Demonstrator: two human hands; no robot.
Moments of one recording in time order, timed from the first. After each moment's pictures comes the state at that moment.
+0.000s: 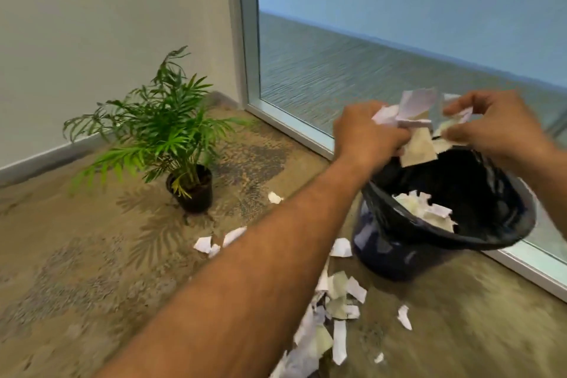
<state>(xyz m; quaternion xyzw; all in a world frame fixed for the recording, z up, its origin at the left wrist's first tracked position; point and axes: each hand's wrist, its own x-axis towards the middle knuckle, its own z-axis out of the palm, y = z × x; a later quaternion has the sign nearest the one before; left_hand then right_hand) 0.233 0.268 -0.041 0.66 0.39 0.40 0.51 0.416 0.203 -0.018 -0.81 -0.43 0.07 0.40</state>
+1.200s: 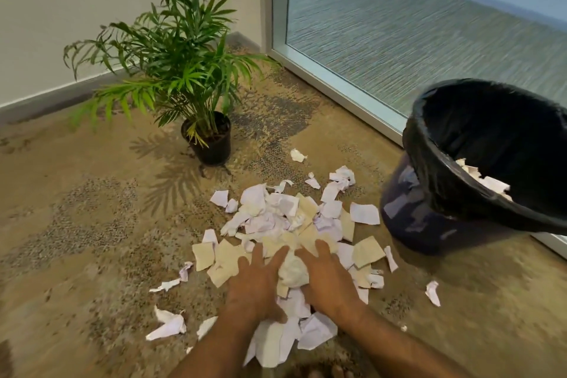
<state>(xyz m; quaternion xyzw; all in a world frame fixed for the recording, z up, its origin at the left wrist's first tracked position) 0.030 0.201 -0.337 0.78 0.54 -0.17 0.26 0.189 0.164 -0.341 -0.73 -0.63 0.26 -0.04</state>
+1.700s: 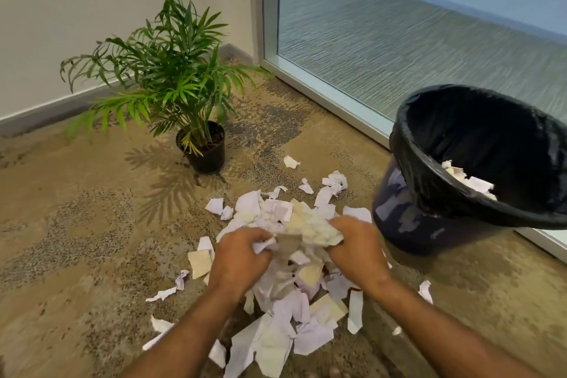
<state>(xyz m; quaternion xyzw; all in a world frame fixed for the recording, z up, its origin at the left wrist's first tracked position) 0.025 0.225 -0.274 0.69 0.60 0.20 0.36 0.230 0.178 -0.253 -0.73 -0.62 0.15 0.25</state>
